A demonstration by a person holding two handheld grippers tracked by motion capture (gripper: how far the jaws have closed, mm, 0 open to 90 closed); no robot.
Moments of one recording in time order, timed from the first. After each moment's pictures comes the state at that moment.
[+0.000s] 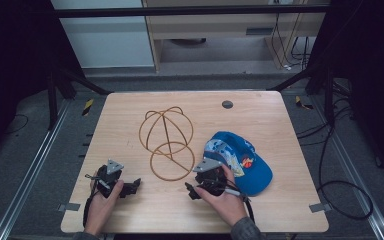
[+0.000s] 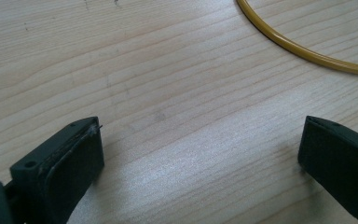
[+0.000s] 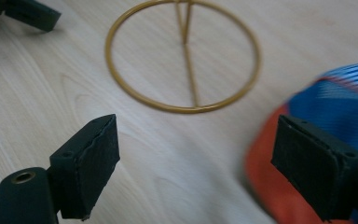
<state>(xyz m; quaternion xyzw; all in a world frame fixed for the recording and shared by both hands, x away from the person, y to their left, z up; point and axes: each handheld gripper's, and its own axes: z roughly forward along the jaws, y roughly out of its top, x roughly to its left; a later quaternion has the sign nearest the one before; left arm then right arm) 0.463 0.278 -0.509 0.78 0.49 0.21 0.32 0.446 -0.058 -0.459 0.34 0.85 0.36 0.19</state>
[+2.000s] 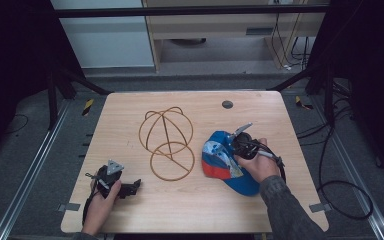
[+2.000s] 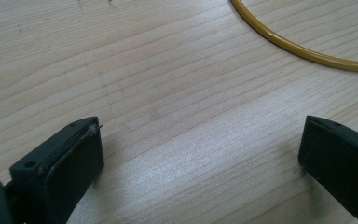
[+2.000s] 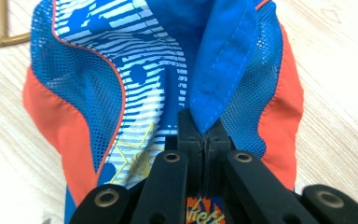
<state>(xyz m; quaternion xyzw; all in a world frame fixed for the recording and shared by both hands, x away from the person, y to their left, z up) 0.462 0.278 -0.509 0.79 0.48 0.21 0.32 0.541 -0.160 -0.440 0.38 0.88 0.23 0.15</state>
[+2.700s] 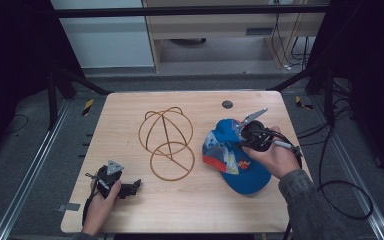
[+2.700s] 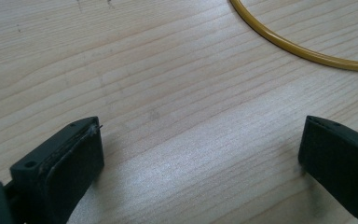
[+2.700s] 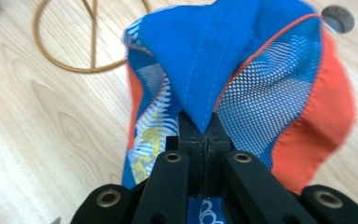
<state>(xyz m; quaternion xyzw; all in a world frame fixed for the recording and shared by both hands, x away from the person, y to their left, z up) 0.462 0.278 -0.509 0.79 0.48 0.21 0.32 0.516 -0.172 -0.355 0.35 0.89 0.27 0.14</state>
